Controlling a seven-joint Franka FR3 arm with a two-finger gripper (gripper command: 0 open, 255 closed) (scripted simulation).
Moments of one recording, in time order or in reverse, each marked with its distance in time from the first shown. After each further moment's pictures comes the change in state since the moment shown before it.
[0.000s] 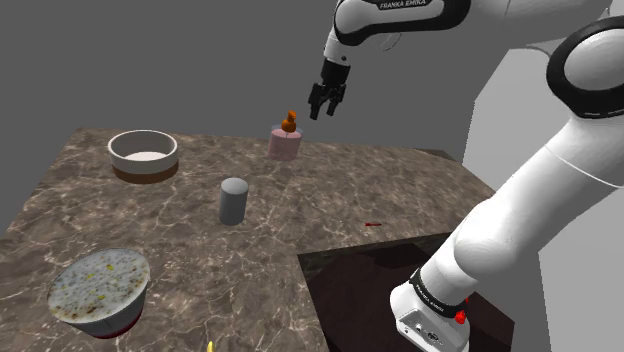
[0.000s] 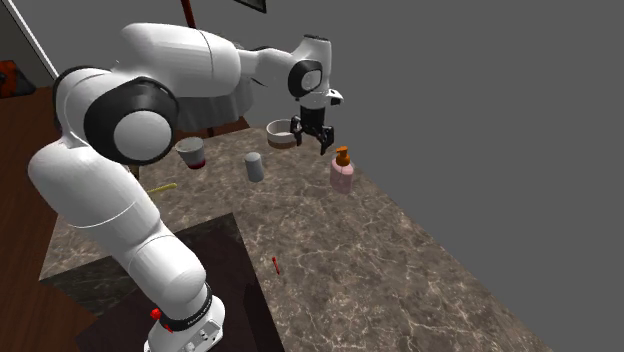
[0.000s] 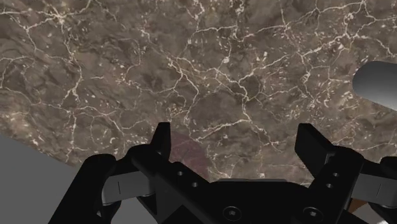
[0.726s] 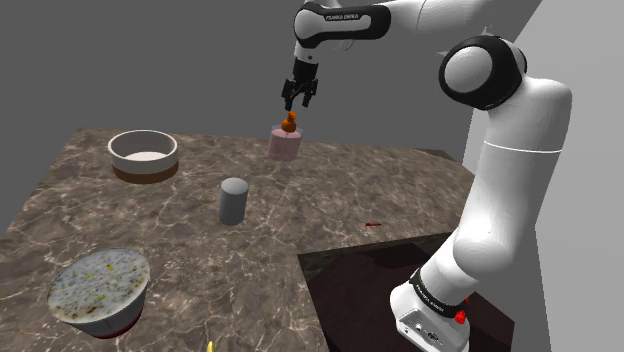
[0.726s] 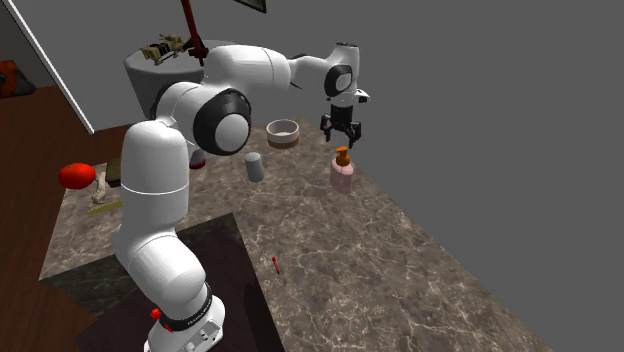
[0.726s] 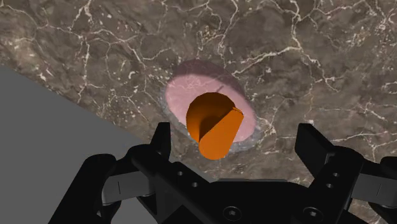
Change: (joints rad) arm -0.016 0.442 -0.014 0.483 -0.025 -0.016 -0.004
